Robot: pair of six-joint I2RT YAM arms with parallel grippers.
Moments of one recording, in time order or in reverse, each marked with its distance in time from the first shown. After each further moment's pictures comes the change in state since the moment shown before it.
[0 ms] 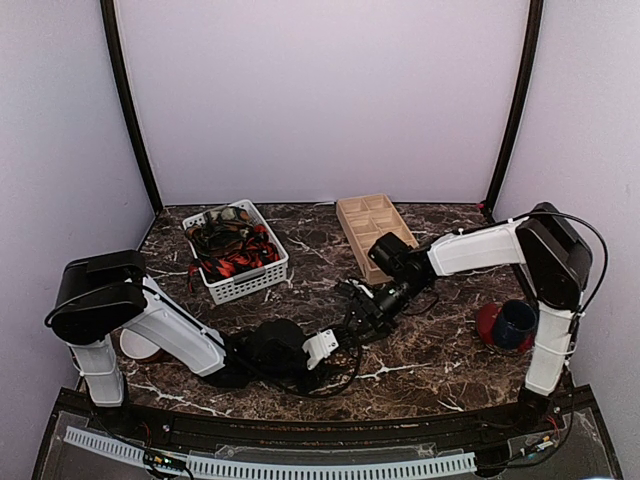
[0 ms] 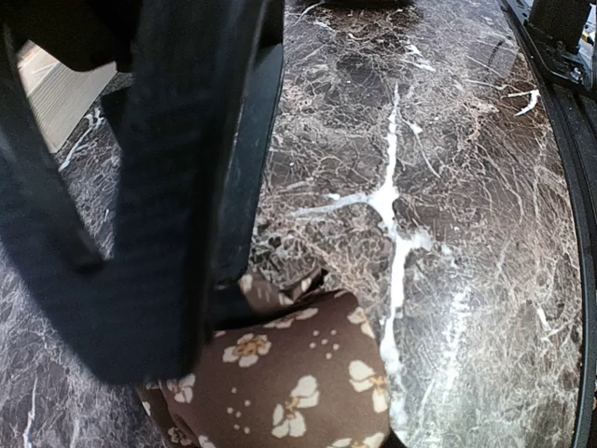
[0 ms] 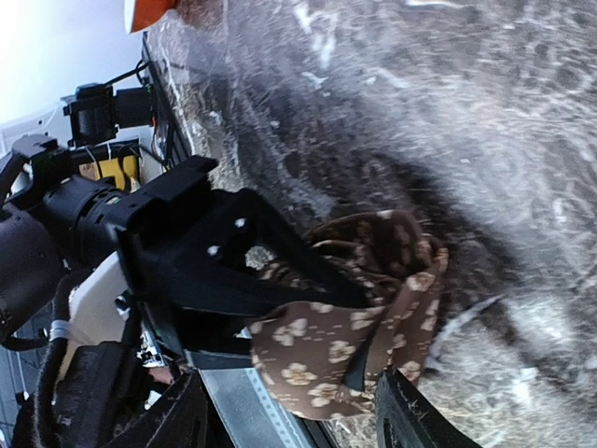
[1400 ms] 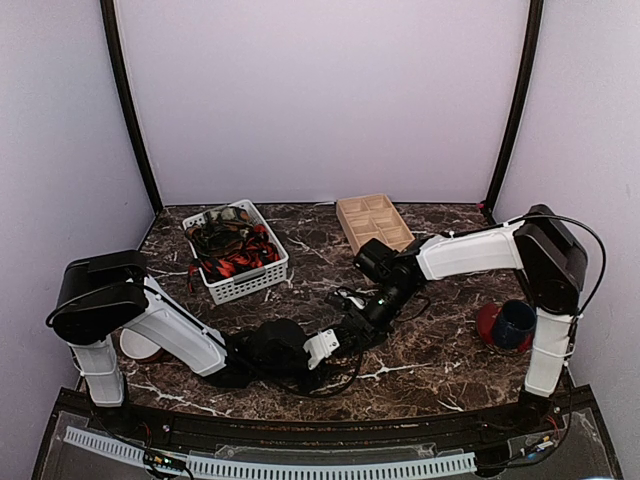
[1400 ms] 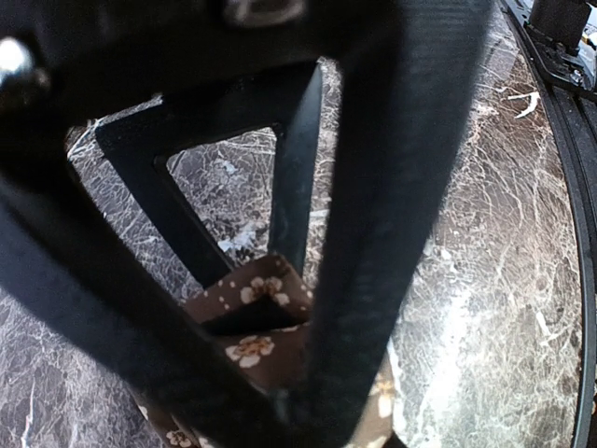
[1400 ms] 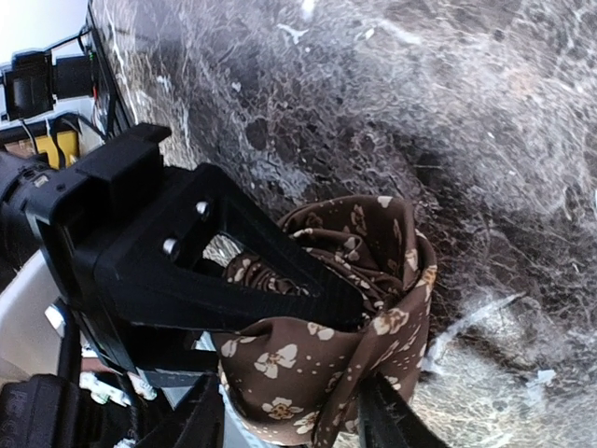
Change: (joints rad) left arm 0.000 0.007 0.008 0.002 0.004 -0.003; right arm 0.097 0.002 0.055 -0.105 0.158 -0.065
